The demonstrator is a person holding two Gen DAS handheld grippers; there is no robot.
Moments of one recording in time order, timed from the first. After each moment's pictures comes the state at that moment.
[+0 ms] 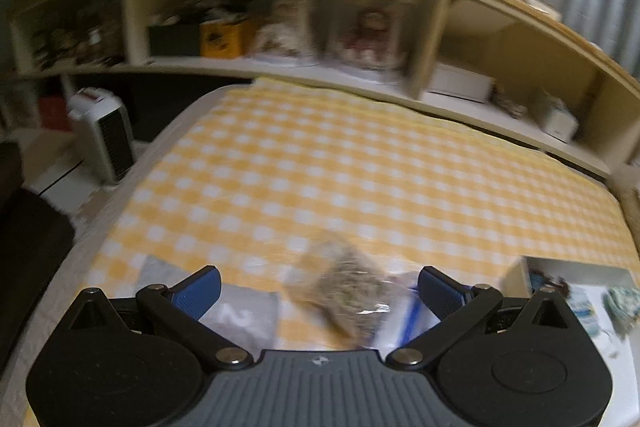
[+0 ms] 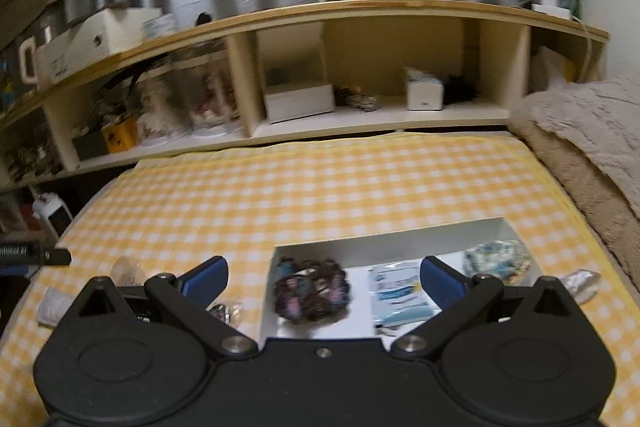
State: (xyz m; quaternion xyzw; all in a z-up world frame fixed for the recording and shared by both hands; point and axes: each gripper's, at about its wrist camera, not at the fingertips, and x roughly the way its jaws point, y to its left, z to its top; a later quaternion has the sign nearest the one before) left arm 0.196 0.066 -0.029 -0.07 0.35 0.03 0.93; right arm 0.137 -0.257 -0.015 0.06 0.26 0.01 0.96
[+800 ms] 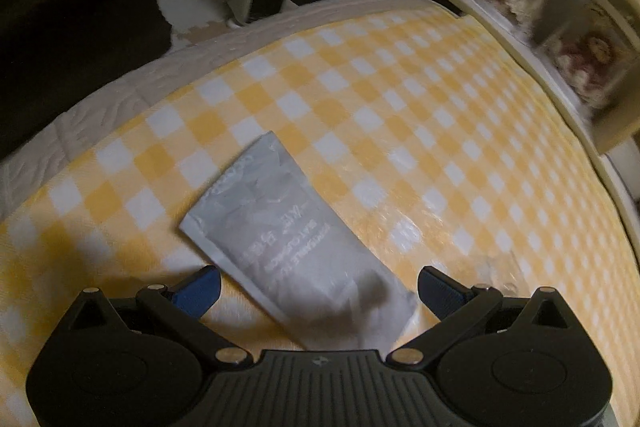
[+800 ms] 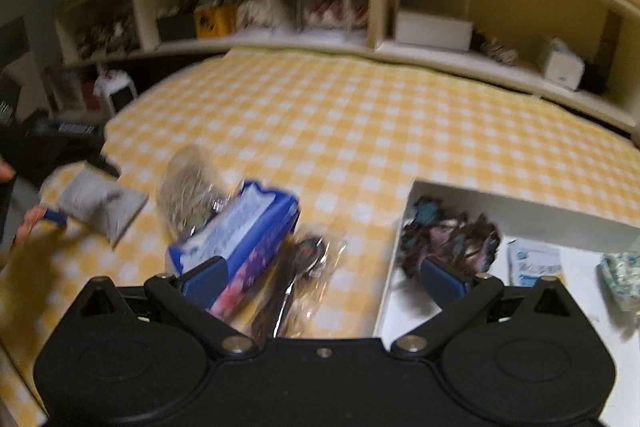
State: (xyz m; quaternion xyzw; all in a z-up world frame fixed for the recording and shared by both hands) left arm 0.239 0.179 -0.126 -0.32 0.43 0.22 0.81; right arm 0.193 -0.164 -0.085 -0.05 0.35 0.16 0.92
